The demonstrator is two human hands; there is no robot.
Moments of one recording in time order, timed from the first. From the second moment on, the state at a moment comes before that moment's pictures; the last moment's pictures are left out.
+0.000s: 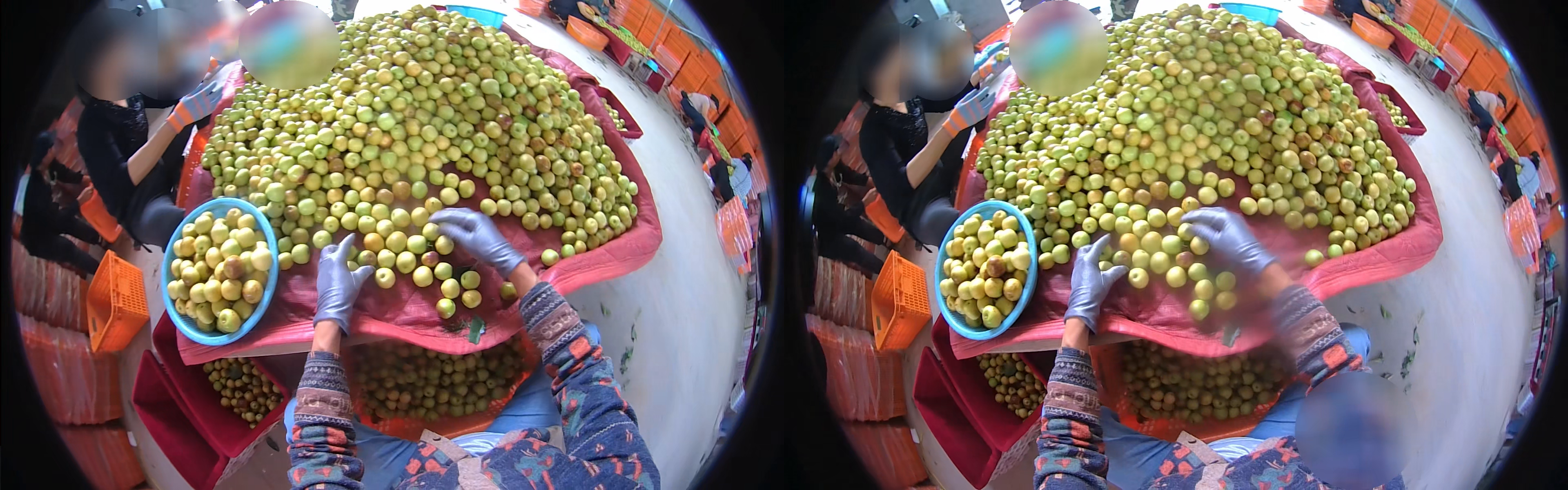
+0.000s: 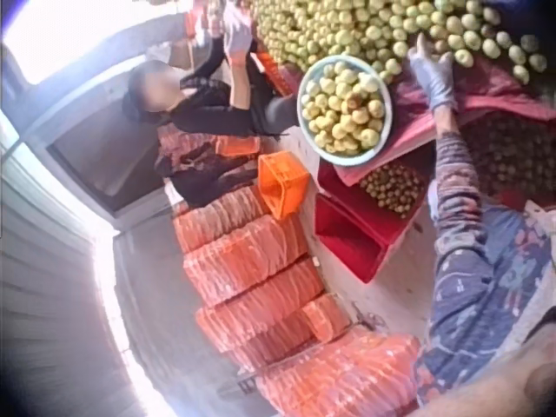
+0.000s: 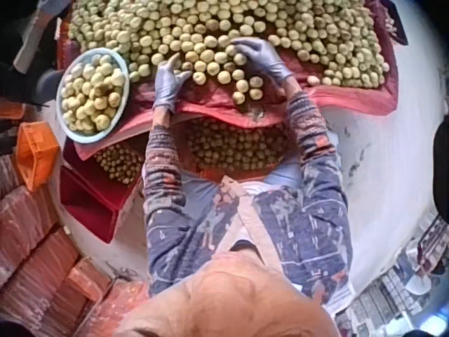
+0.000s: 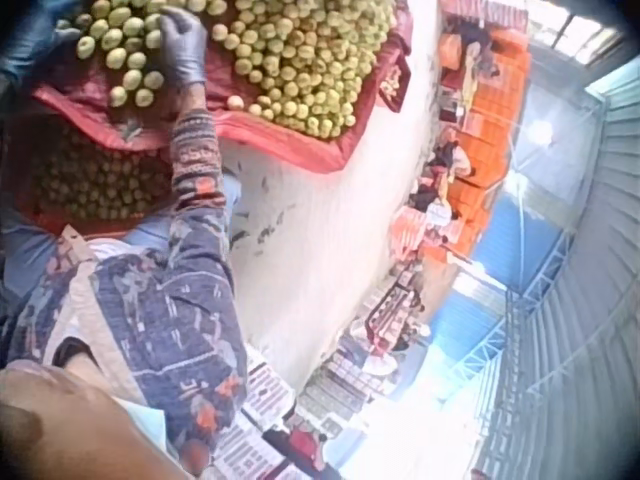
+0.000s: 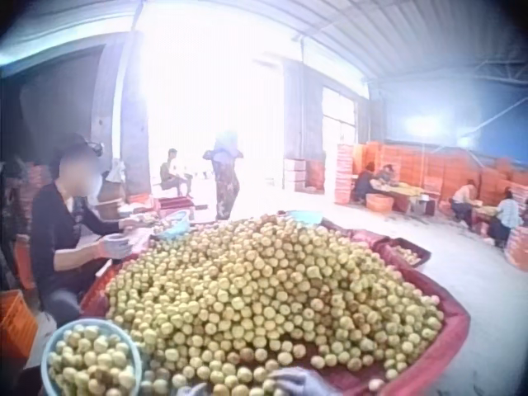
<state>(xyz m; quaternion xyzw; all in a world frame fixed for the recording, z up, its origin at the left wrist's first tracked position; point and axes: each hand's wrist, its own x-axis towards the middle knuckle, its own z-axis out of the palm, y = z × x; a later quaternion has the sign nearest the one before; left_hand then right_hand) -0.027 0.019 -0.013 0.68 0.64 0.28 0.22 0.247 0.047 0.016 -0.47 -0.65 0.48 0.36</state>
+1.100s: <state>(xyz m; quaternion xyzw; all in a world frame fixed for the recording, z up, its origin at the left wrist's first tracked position) -0.023 0.004 -0.003 0.68 0.61 0.22 0.34 0.303 -0.046 0.016 -0.57 -0.73 0.21 0.32</state>
